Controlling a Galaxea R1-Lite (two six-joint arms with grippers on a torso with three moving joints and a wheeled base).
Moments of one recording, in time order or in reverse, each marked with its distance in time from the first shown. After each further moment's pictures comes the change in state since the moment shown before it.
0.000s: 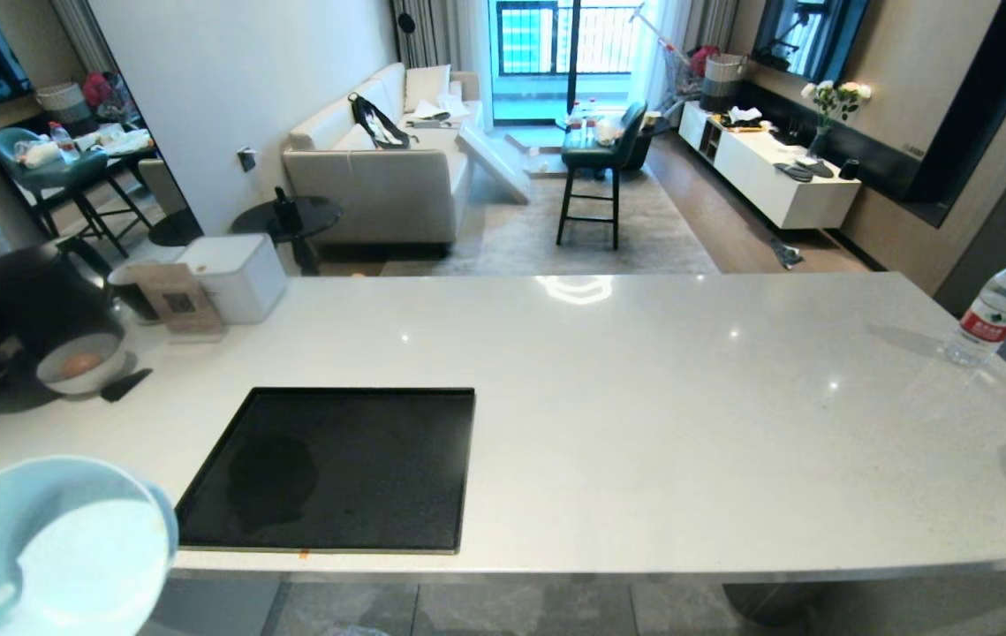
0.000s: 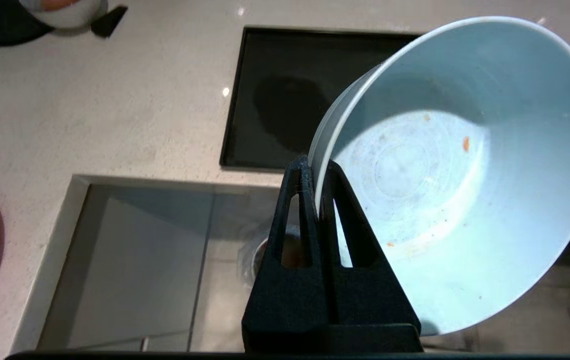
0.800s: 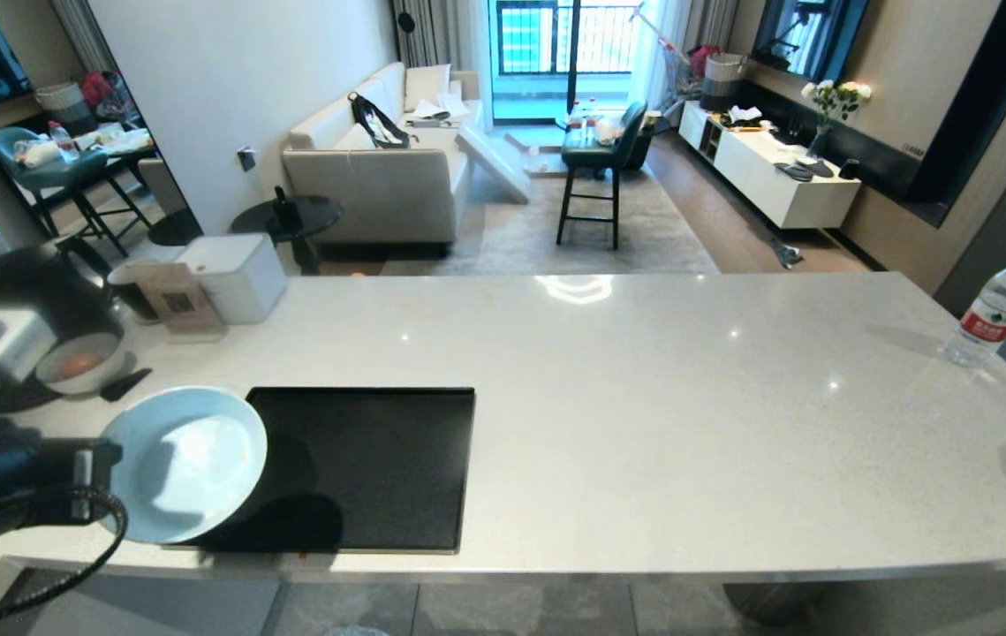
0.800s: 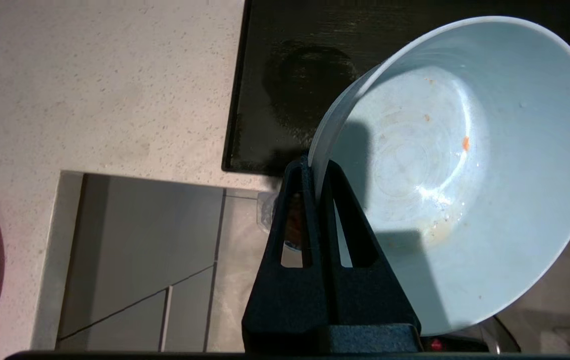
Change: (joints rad) left arm 0.006 0.556 -0.187 -0.097 0.038 -0.002; right arm 0.000 0.000 0.000 0.000 0.000 0.000
